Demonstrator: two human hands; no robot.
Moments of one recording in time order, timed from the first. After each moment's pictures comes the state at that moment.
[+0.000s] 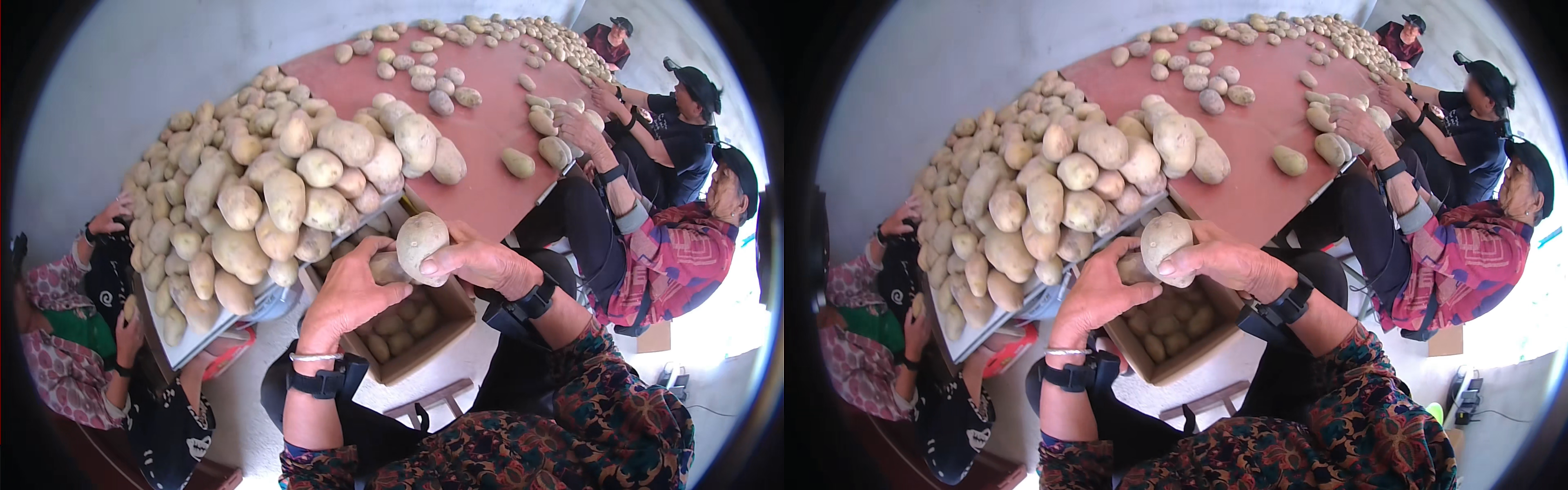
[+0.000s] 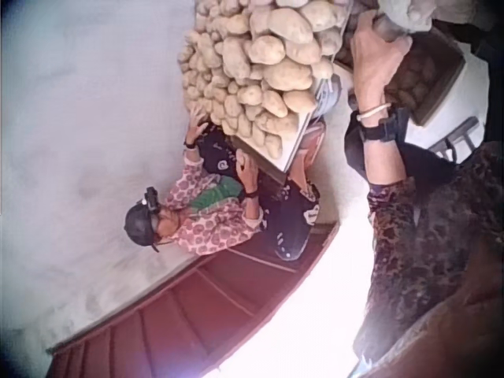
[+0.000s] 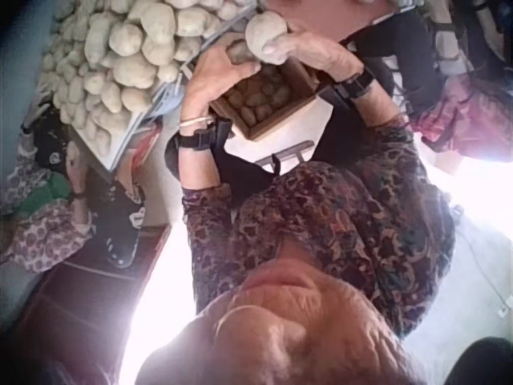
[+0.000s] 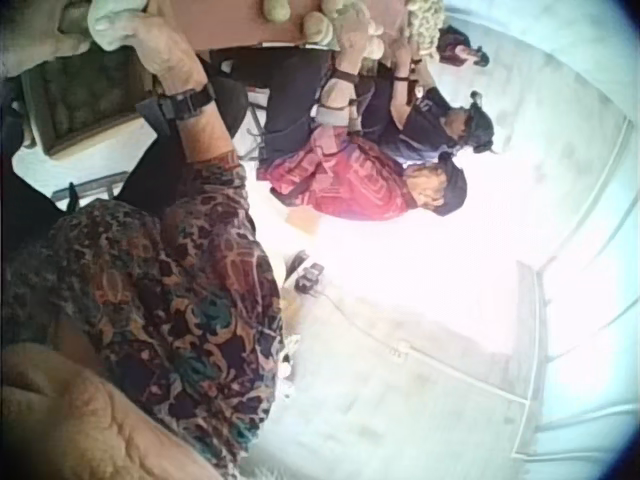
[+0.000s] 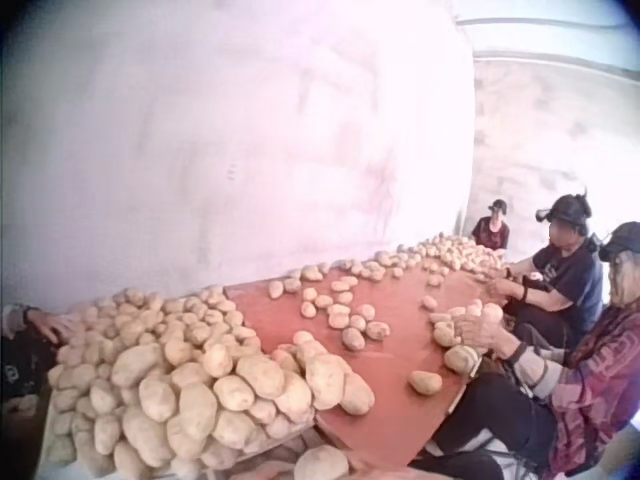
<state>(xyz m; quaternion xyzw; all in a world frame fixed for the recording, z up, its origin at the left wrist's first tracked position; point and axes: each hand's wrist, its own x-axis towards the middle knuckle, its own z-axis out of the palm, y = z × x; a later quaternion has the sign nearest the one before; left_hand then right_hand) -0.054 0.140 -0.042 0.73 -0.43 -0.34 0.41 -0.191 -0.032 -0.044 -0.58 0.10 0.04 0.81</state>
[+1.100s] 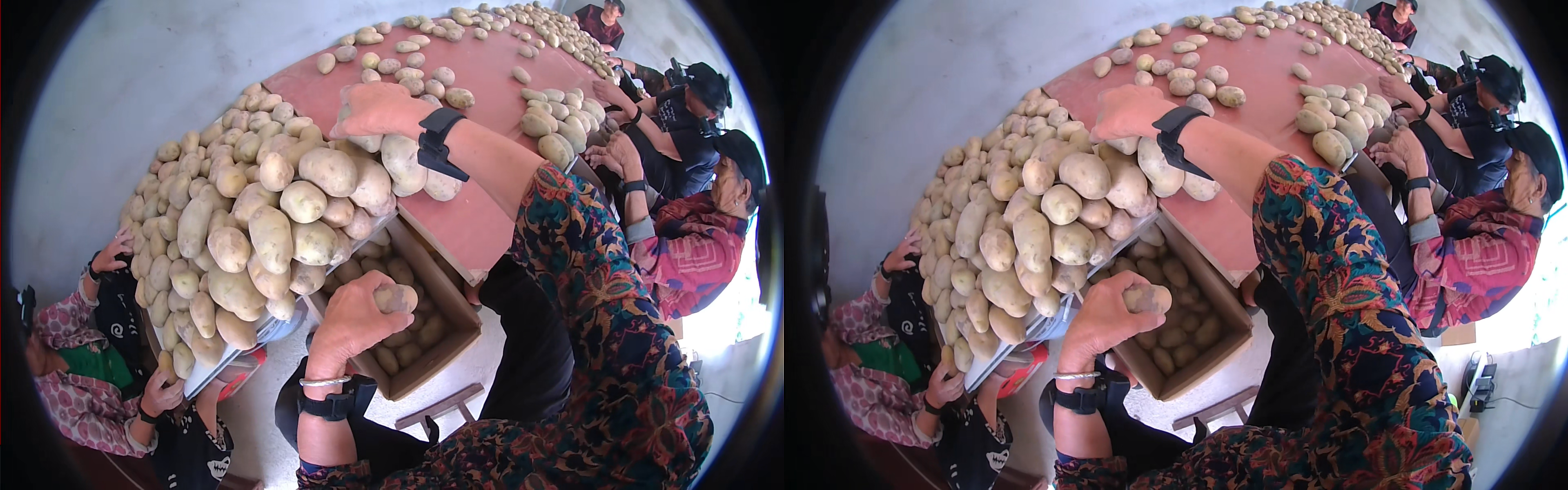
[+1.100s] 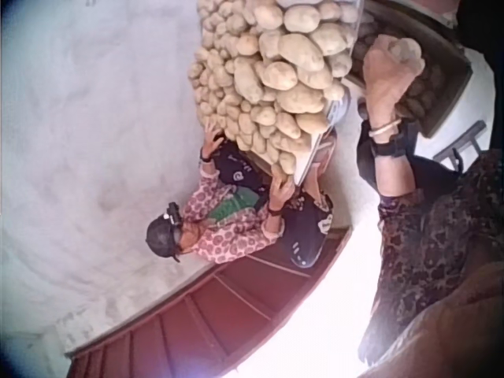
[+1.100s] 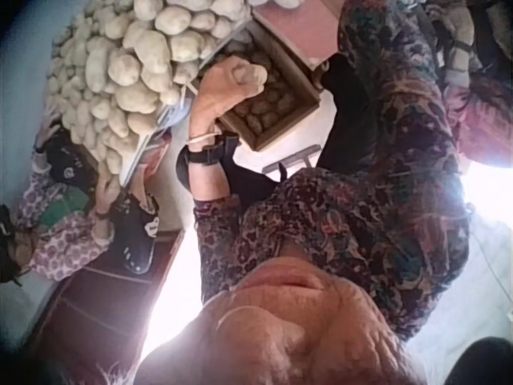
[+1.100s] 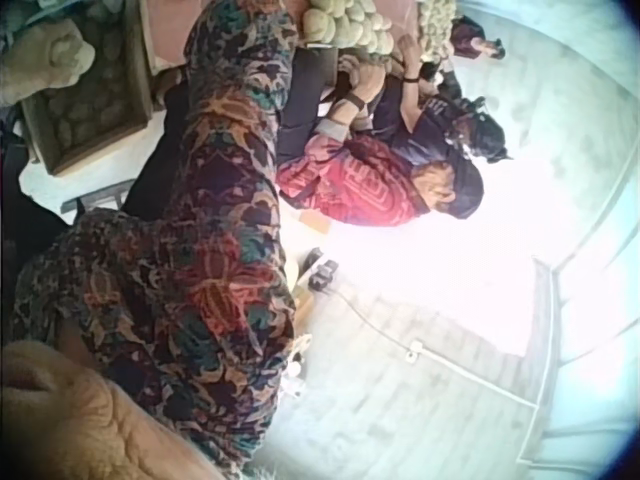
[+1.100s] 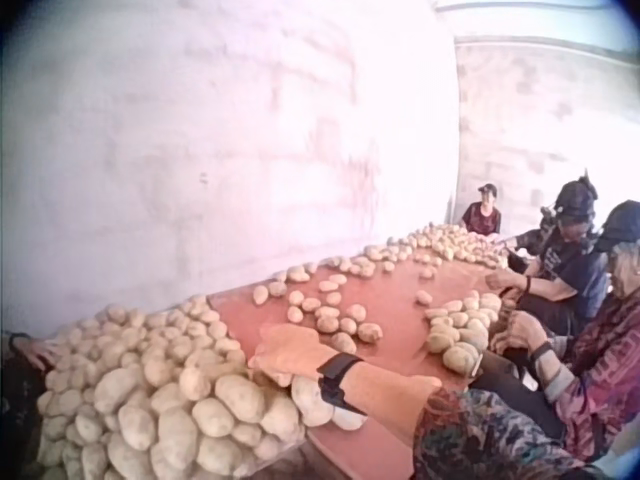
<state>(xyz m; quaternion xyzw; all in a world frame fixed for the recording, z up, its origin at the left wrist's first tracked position) -0.045 0.123 -0.048 0.79 -0.39 -0.37 0.30 0.021 -0.136 0.018 -0.97 0.22 0.00 0.12</state>
